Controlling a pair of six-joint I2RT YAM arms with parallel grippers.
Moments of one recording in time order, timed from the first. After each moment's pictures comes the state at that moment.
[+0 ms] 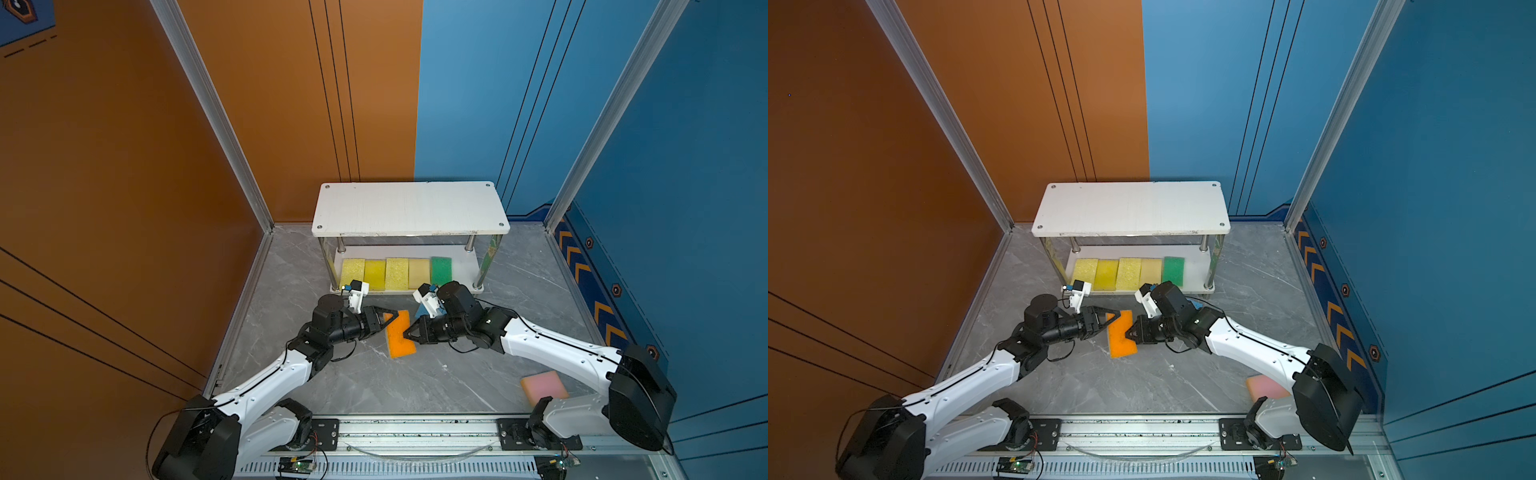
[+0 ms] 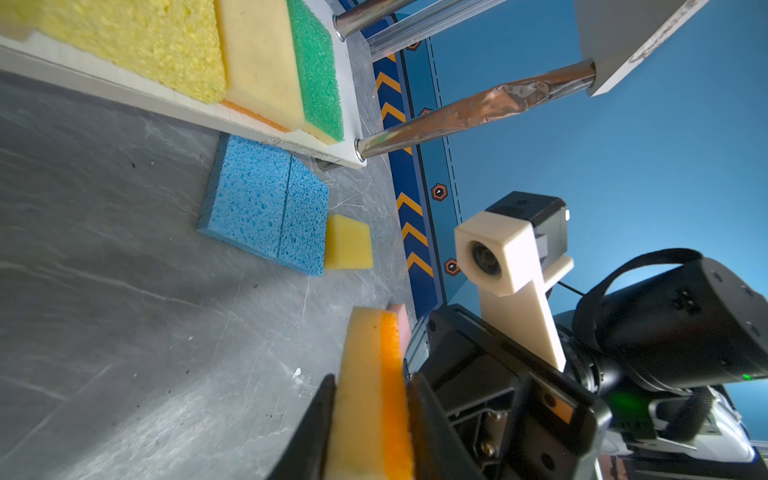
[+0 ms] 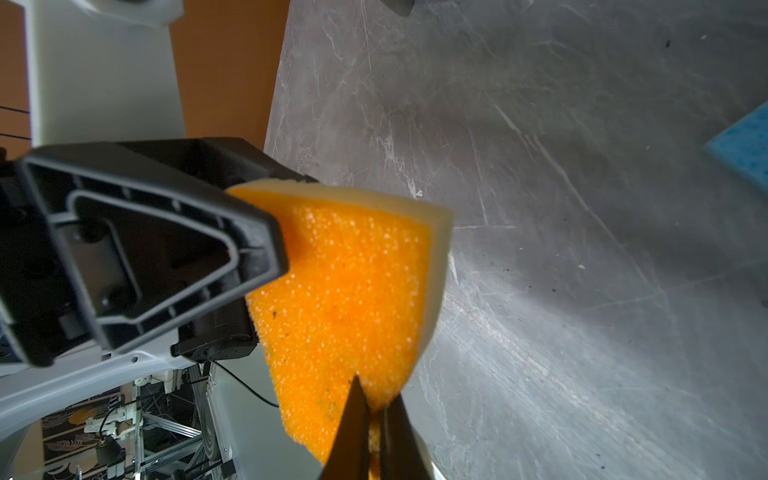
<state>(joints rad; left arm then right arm) -0.47 1.07 0.44 0.31 0.62 -1.04 0.82 1.38 0.91 -0.26 -0.47 0.75</state>
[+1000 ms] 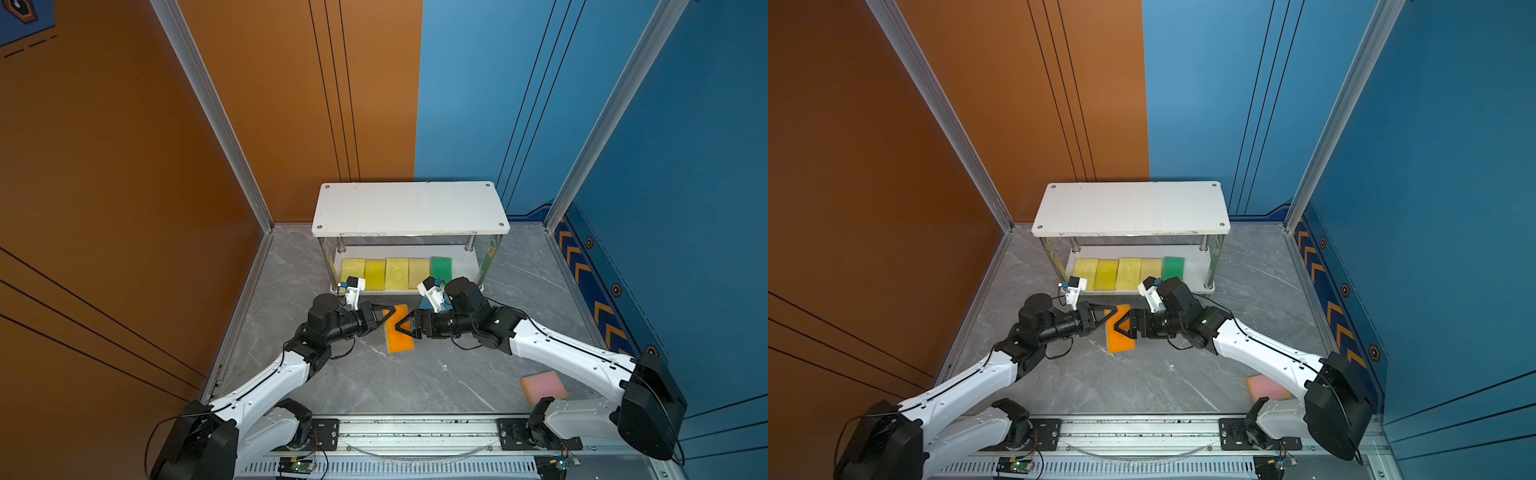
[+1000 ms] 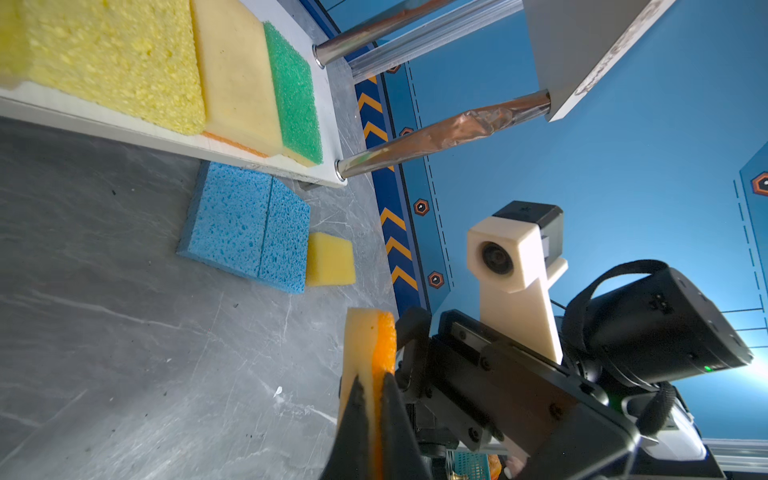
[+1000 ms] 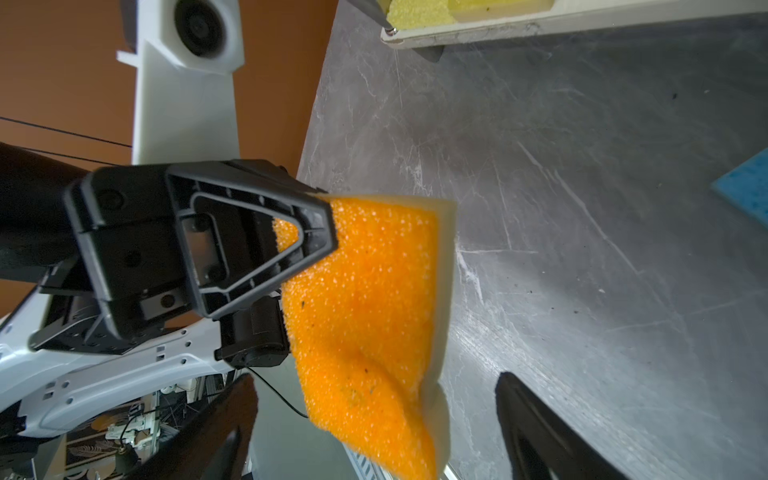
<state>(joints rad) -0.44 1.04 0.44 0.37 0.62 -1.11 0.79 1.29 0.89 -0.21 -0.48 0.79</state>
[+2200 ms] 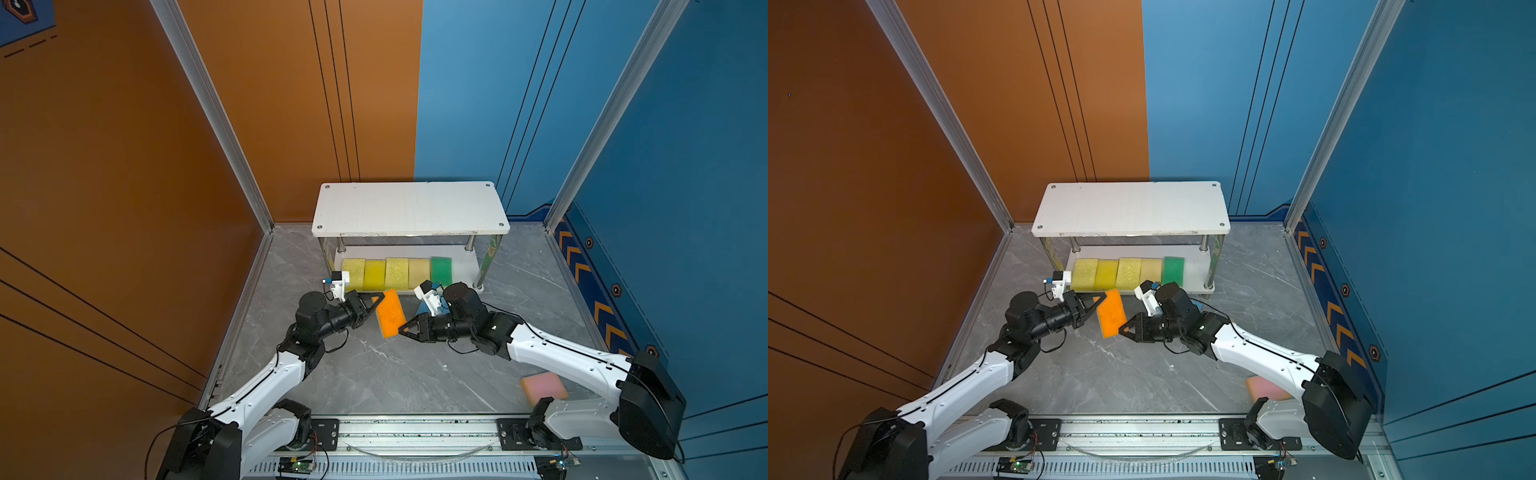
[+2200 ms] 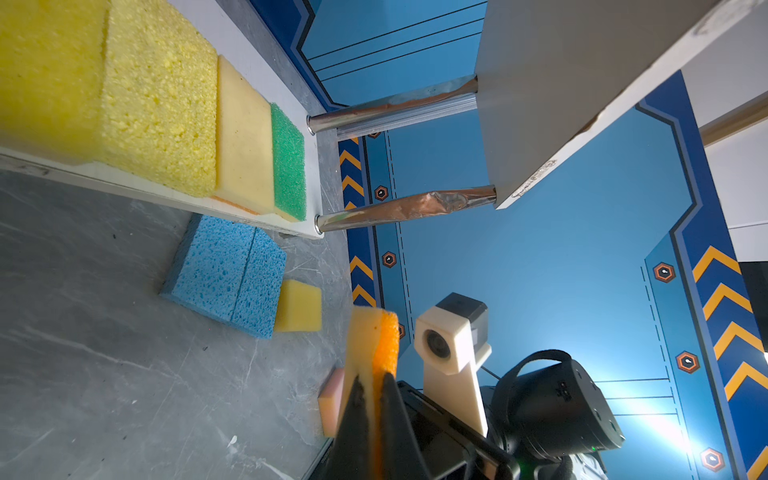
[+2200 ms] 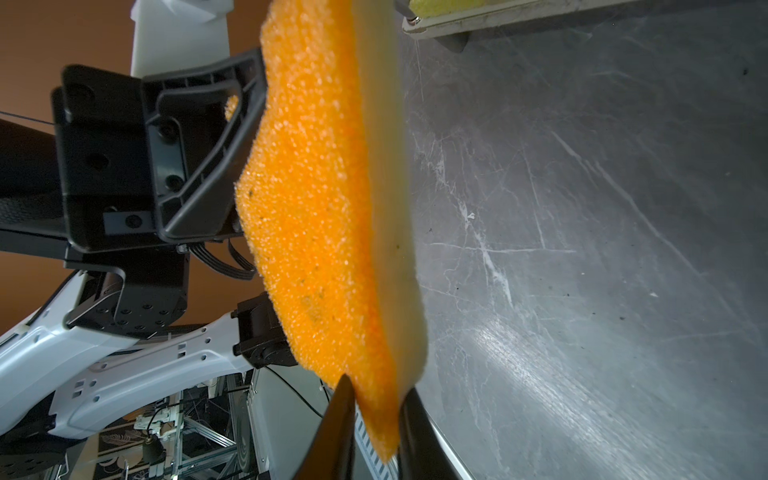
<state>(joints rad) -0.34 1.02 0.42 0.48 0.62 -1.28 0.84 1.32 0.85 -0.10 -0.48 0.85</state>
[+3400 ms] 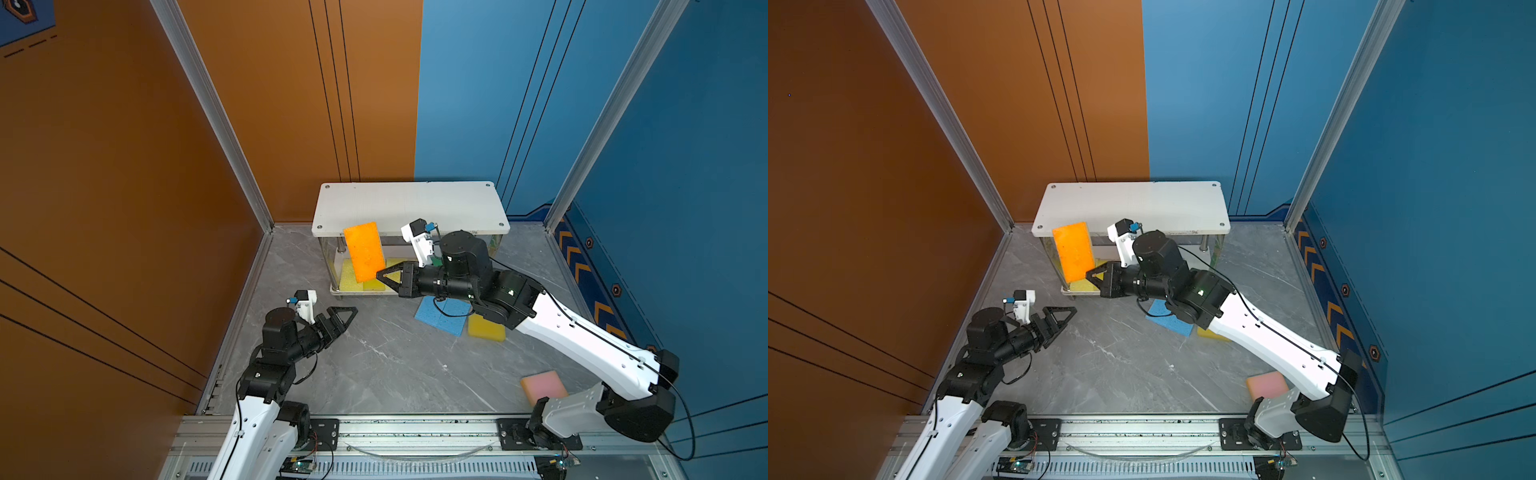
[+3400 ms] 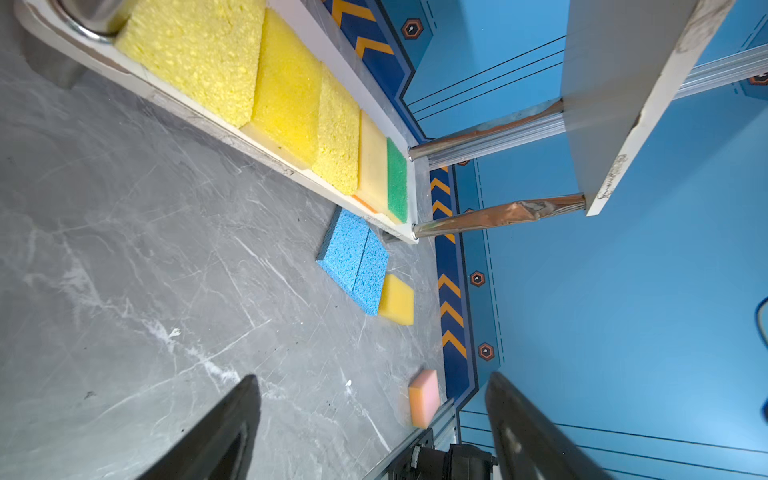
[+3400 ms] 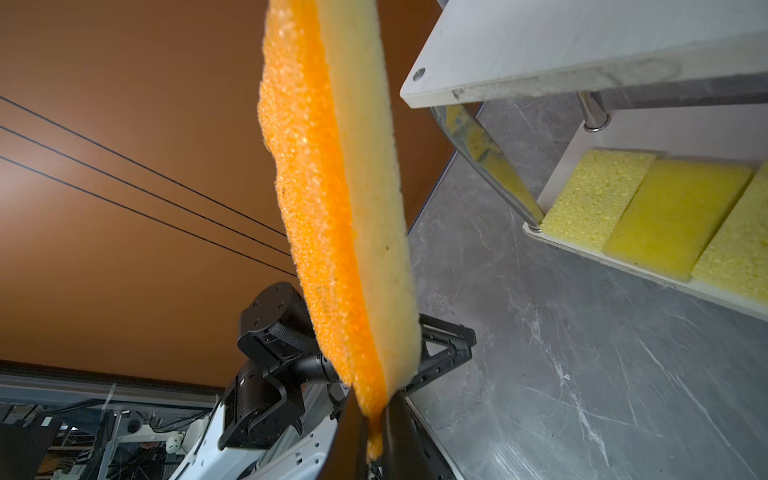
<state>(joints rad) -0.11 0.56 0.50 -0.39 0.59 -0.93 0.93 1.49 1.67 -0.47 -0.23 0.78</state>
